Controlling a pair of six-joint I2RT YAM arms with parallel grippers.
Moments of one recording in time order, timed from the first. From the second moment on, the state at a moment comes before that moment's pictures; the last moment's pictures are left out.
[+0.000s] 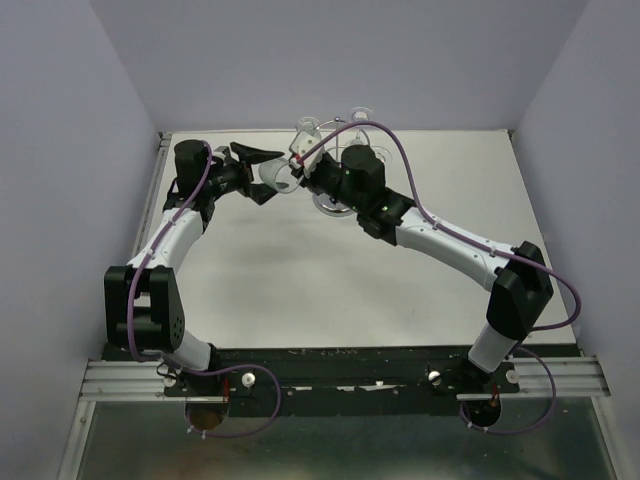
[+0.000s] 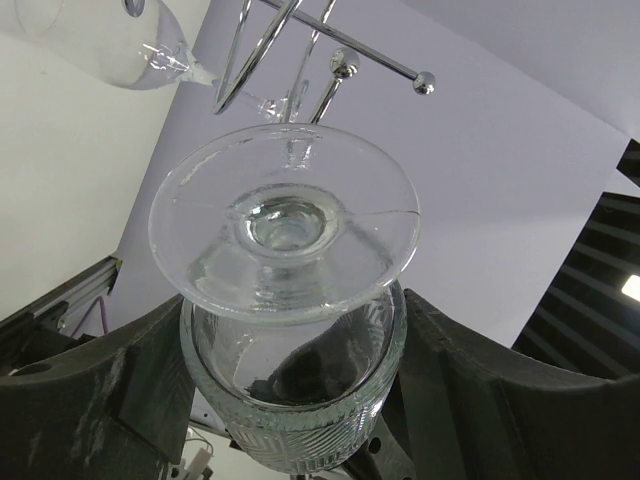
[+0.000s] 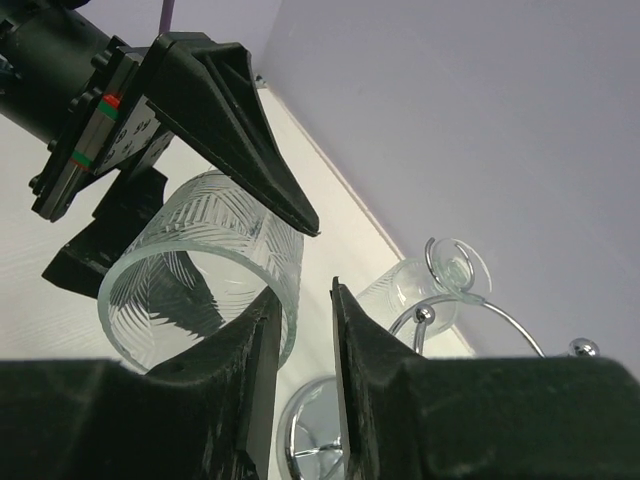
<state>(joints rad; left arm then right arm) -0.03 1.51 1.07 0.17 0.93 -1.77 0.84 1.70 1.45 0.21 -0.04 -0.47</state>
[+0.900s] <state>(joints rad) 0.05 1.45 1.08 0.13 0.85 -1.66 0.86 1.89 1.71 0.15 0.17 -0.29</state>
